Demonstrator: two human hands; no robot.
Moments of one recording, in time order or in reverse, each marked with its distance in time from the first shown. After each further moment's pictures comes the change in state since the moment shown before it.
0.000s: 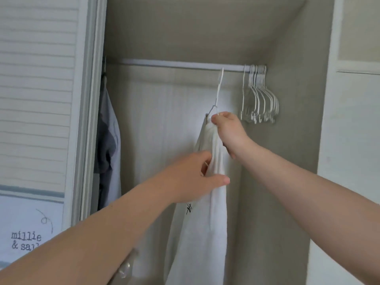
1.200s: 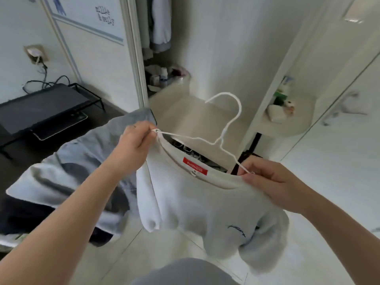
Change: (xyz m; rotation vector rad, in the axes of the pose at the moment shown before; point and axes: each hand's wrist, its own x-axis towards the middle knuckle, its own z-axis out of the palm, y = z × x) left_hand -0.352 0.082 0.280 0.058 0.263 -0.580; right_hand -0.422 0.190 -0.314 0.014 -1.138 0.264
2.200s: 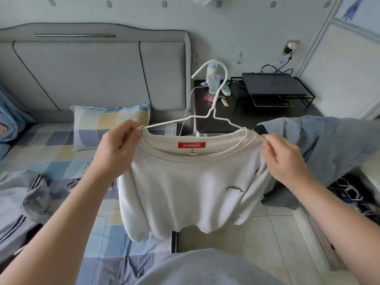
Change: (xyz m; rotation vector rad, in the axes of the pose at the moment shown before) left_hand -0.561 0.008 -0.305 0.294 0.863 -0.692; right_hand 0.060 -0.182 0.433 -0.262 -0.009 -0.922
